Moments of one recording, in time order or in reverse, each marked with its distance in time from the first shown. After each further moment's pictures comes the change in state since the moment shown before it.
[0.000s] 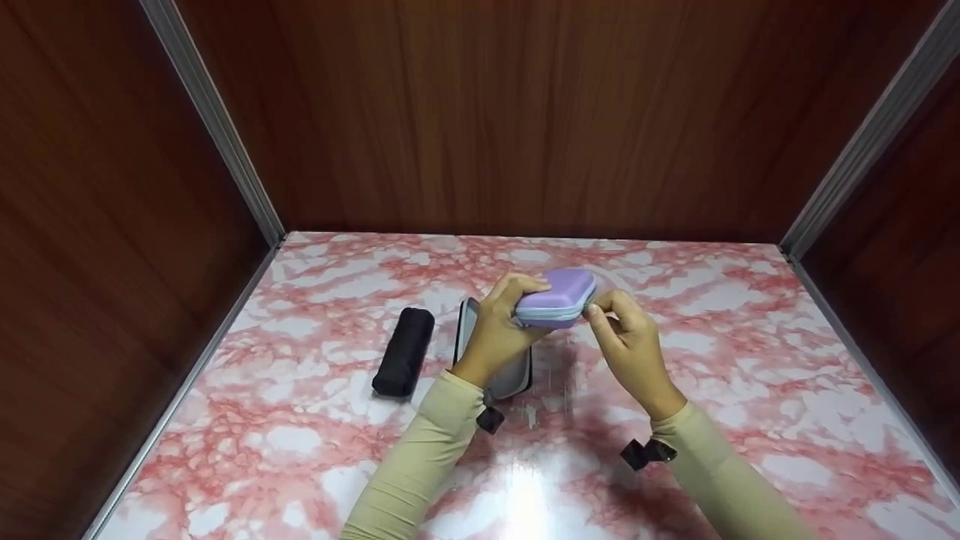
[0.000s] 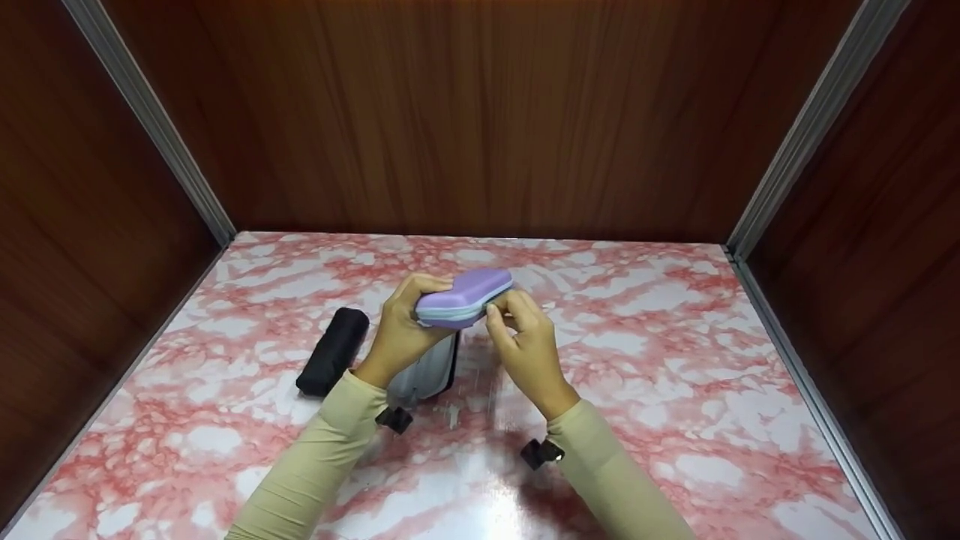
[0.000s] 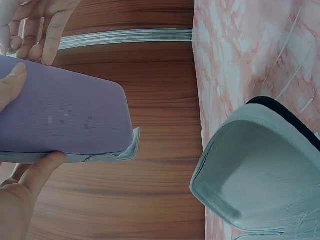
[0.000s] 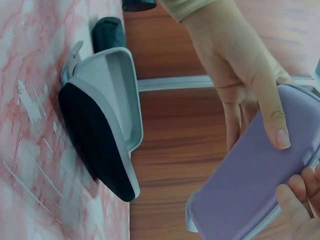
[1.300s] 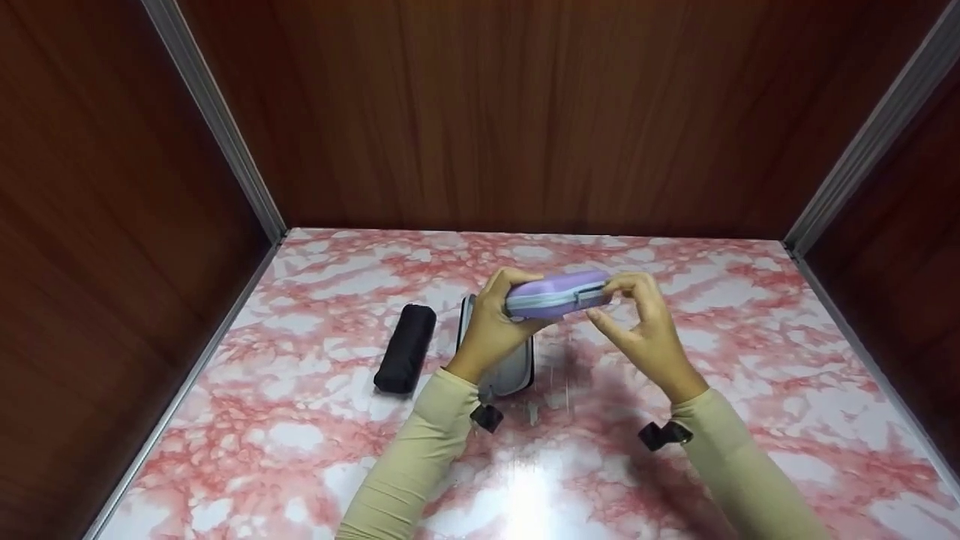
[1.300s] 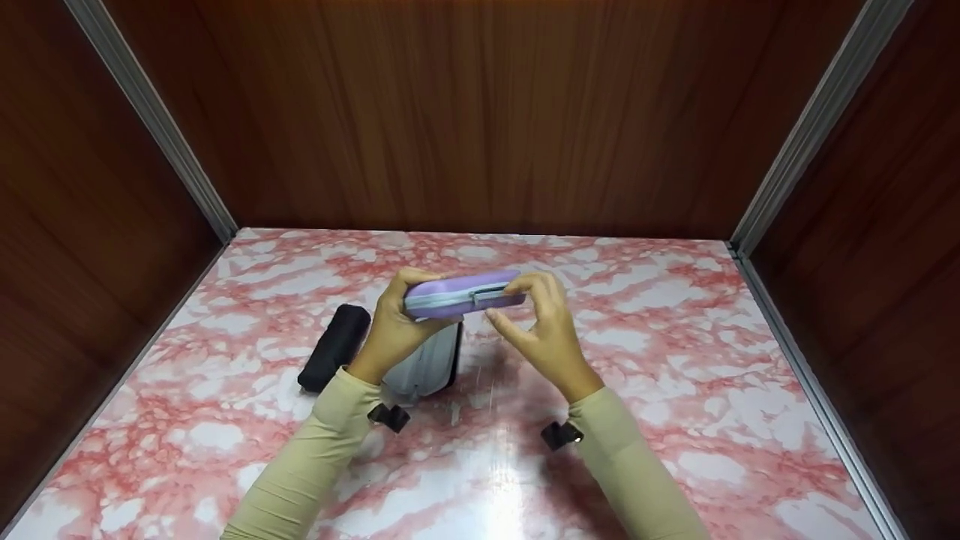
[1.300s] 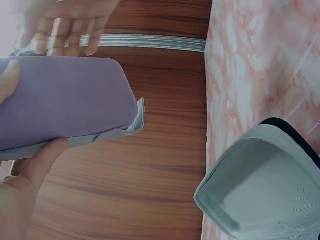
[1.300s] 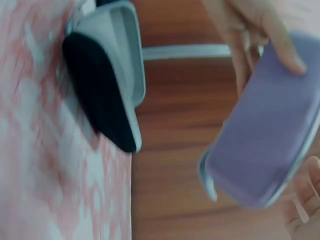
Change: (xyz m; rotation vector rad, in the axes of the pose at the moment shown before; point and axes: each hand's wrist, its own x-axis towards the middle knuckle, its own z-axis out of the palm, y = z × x) left_hand 0.008 0.041 -0.019 -0.065 0.029 -0.028; right_hand 0.004 0.055 -0.020 -0.051 -0.074 -0.055
